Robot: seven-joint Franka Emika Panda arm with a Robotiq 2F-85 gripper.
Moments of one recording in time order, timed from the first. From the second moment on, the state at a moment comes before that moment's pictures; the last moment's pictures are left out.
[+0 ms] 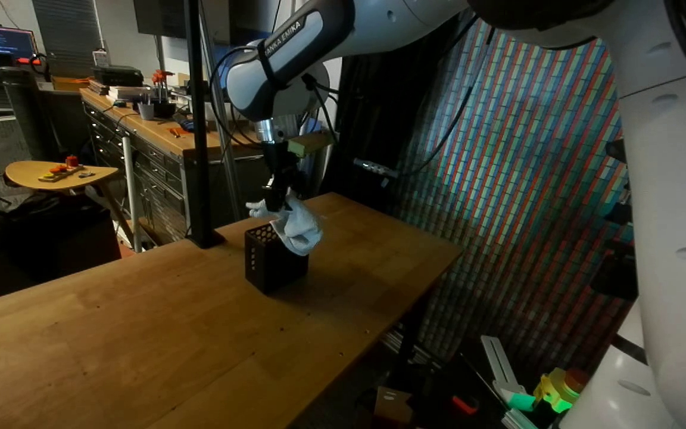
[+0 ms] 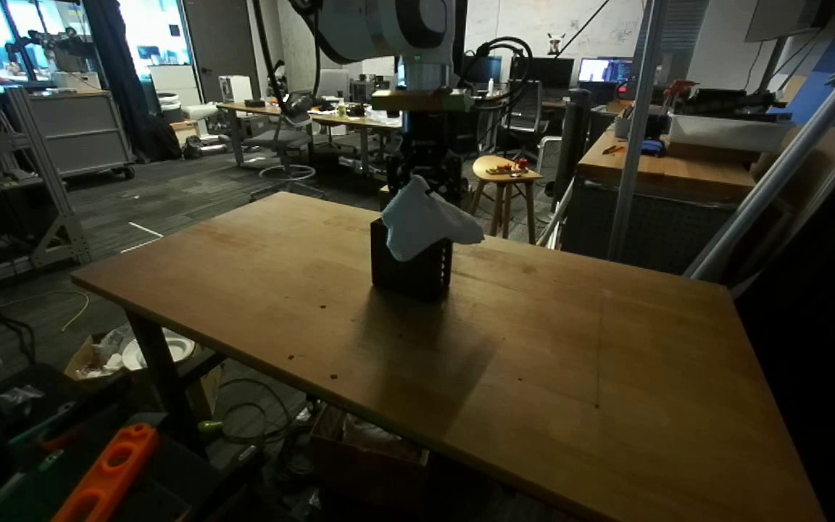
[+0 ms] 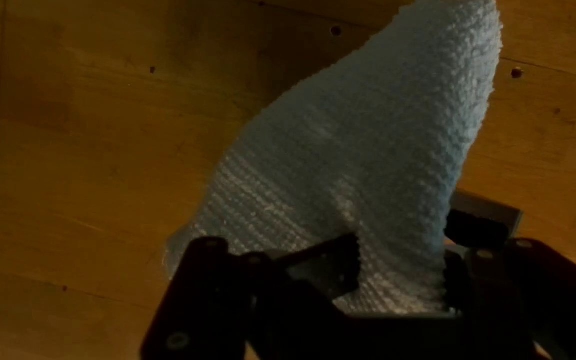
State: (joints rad) arm -0.08 0.50 -0.02 -1.63 -0.15 1.97 -0.29
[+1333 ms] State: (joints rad) arm -0.07 0.62 0.02 -1.53 0.04 1.94 -0.22
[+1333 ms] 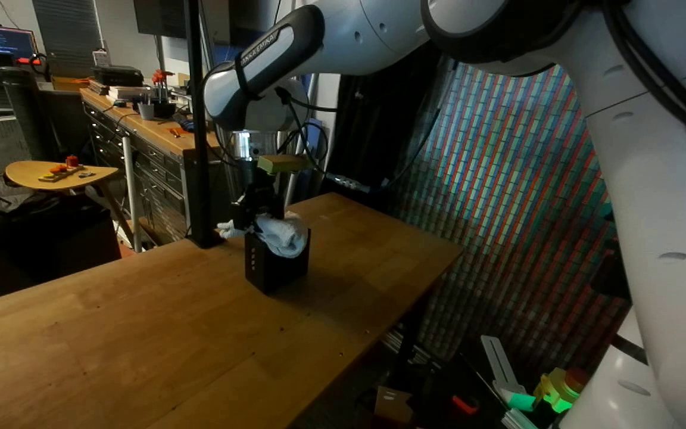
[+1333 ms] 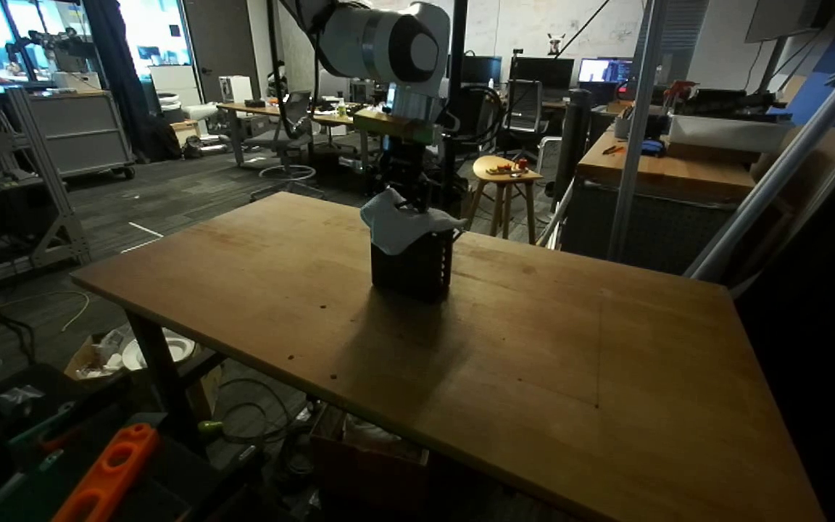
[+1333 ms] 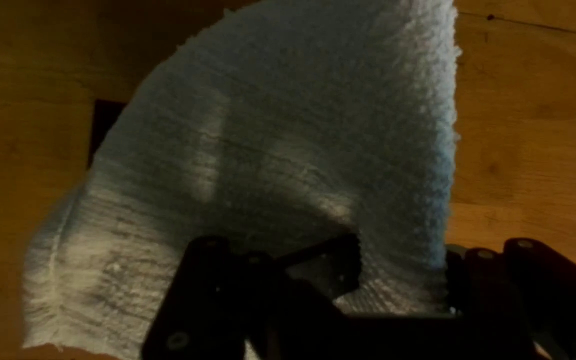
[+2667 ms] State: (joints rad) arm -0.19 0.66 0.05 -1.56 0.21 1.95 -0.35
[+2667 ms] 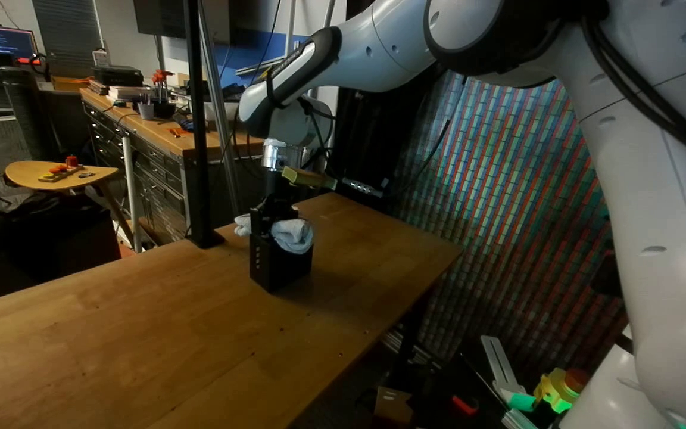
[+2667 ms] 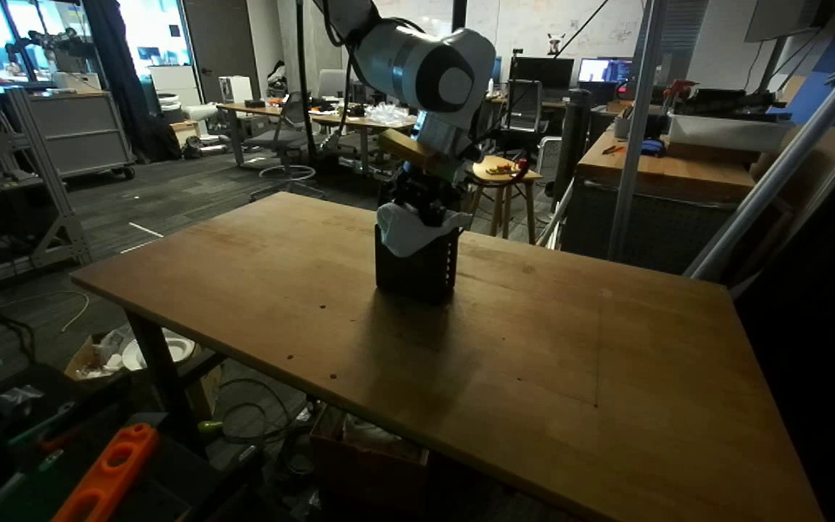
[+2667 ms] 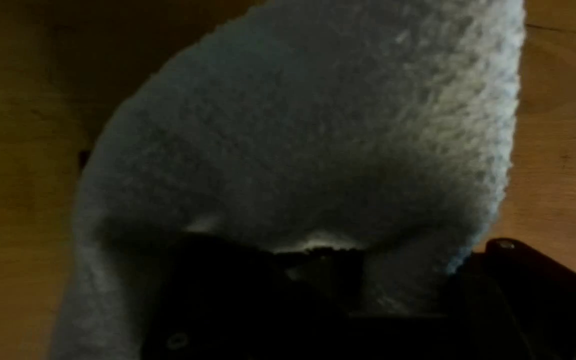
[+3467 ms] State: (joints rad) arm -0.23 0.65 0.05 -1.56 0.23 1.95 -0.45
